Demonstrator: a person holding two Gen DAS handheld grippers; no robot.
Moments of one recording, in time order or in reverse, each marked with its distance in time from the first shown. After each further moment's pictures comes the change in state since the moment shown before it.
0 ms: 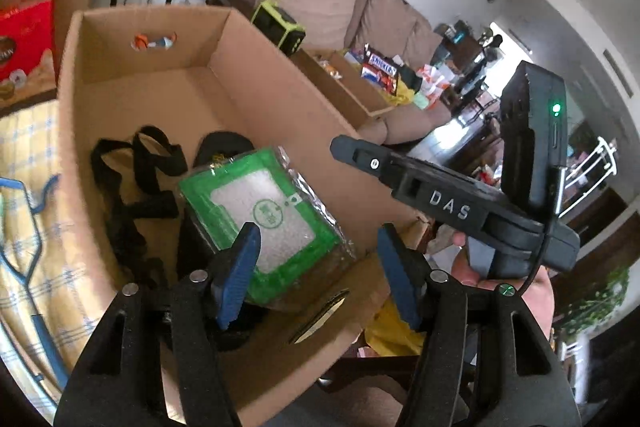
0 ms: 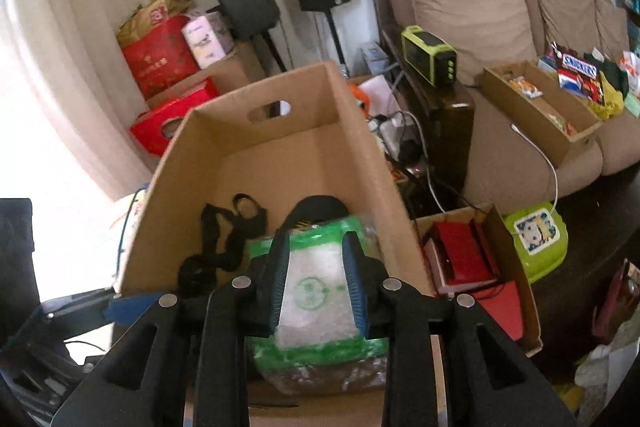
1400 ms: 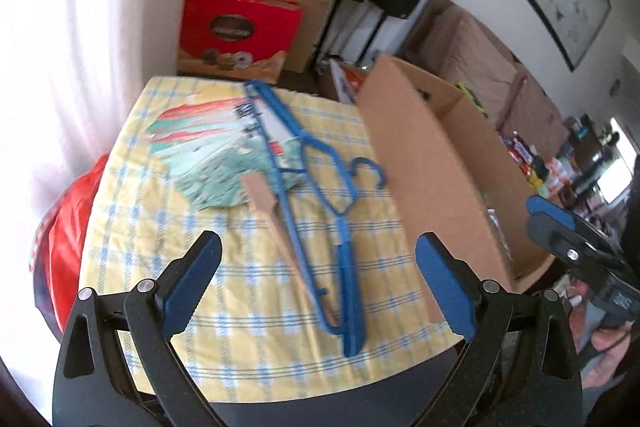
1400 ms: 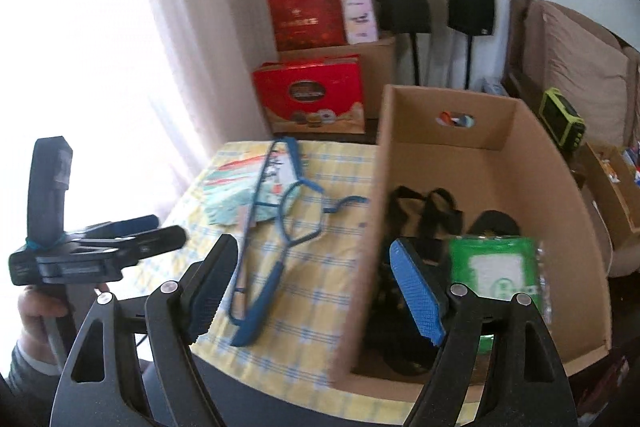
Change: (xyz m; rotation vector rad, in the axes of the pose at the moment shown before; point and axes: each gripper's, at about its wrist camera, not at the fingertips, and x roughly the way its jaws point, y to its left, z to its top) left arm -0.166 0.178 -0.073 -0.323 -0.206 0.434; right arm -0.001 0.201 -0.041 -0.338 0.032 0.208
